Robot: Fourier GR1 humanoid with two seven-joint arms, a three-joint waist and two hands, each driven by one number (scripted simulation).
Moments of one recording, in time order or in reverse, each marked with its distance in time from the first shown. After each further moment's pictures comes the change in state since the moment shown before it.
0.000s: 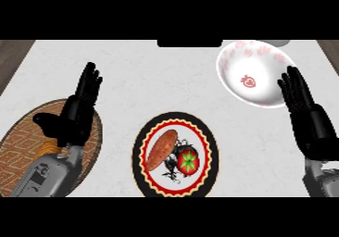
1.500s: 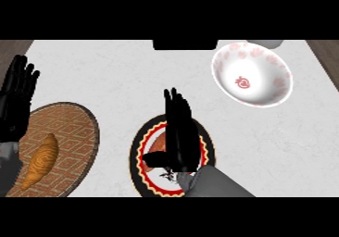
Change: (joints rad) left arm 0.070 0.206 0.258 0.054 0.104 -0.167 -0.074; right arm -0.350 0.407 0.623 0.281 1.031 -0.355 0.923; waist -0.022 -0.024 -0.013
